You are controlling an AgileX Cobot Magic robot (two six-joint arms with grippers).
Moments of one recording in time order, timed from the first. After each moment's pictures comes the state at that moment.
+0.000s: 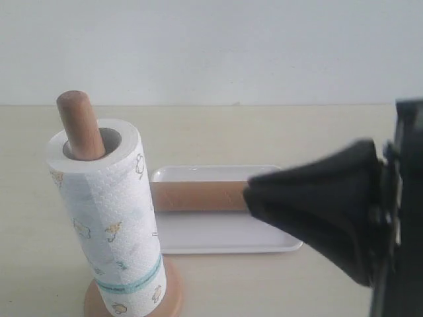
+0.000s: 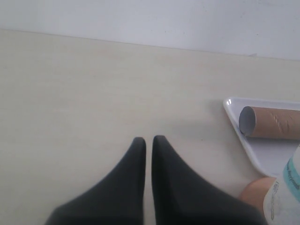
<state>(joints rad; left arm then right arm) -0.02 0.00 0.00 -0.12 0.36 -0.02 1.06 0.77 -0.62 0.15 0.25 -0.26</state>
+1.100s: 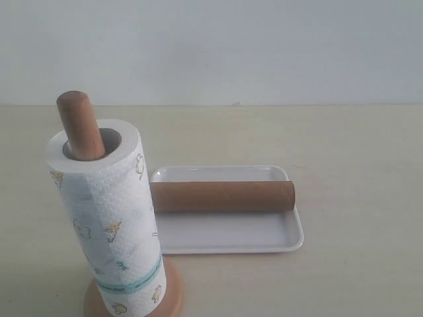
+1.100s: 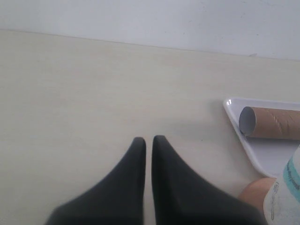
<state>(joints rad) -0.02 0.00 0.00 -0.12 0.36 -0.02 0.04 0.01 0.00 0.20 0.14 0.04</state>
